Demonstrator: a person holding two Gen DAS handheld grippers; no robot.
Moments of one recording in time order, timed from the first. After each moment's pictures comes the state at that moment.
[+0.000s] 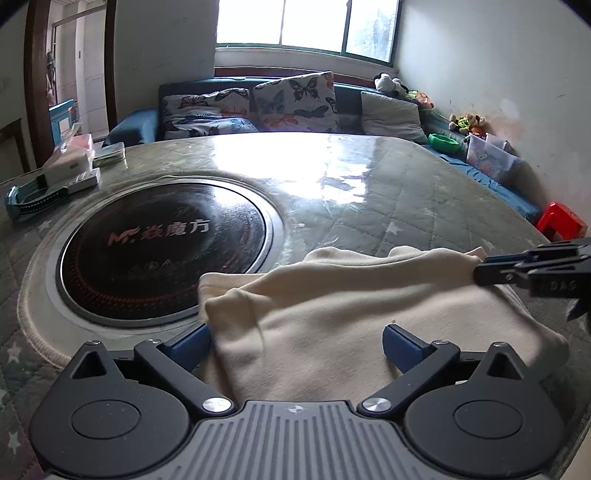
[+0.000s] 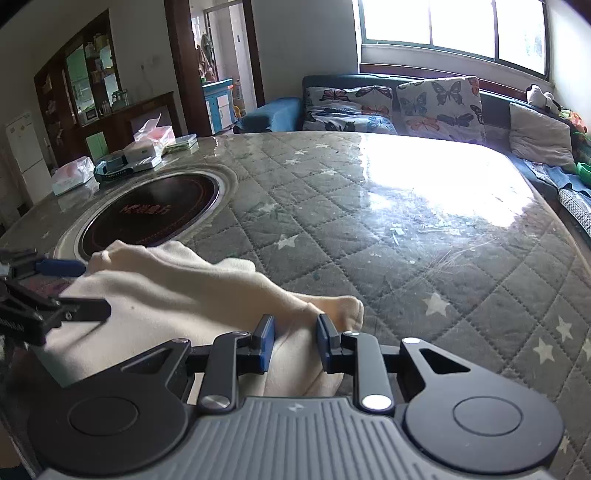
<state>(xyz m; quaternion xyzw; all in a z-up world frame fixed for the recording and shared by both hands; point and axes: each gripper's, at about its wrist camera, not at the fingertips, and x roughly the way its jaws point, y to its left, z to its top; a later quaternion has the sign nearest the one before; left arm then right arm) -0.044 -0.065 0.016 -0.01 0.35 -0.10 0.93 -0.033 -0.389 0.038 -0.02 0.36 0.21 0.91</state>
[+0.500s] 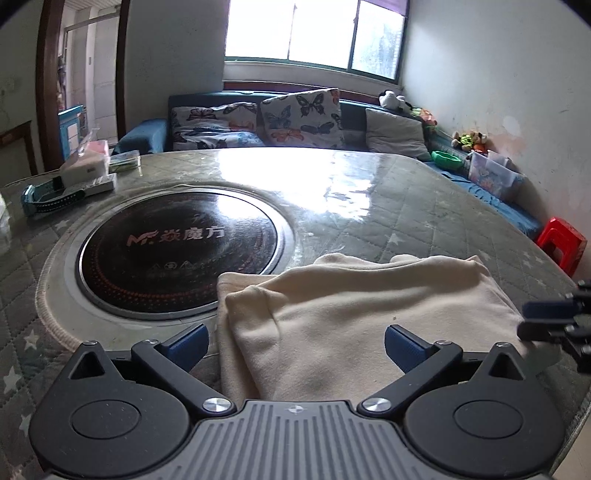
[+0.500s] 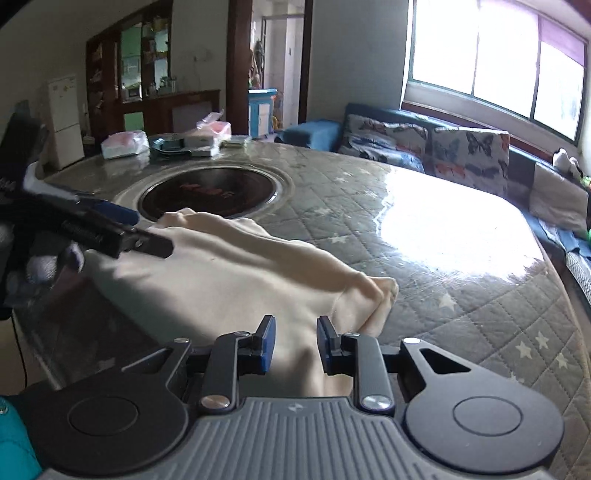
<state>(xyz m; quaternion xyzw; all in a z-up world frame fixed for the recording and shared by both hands) -0.062 -0.053 0.021 -0.02 0.33 -0.09 0.94 -0.118 -0.371 0.048 -0.11 0.31 0.25 0.91</state>
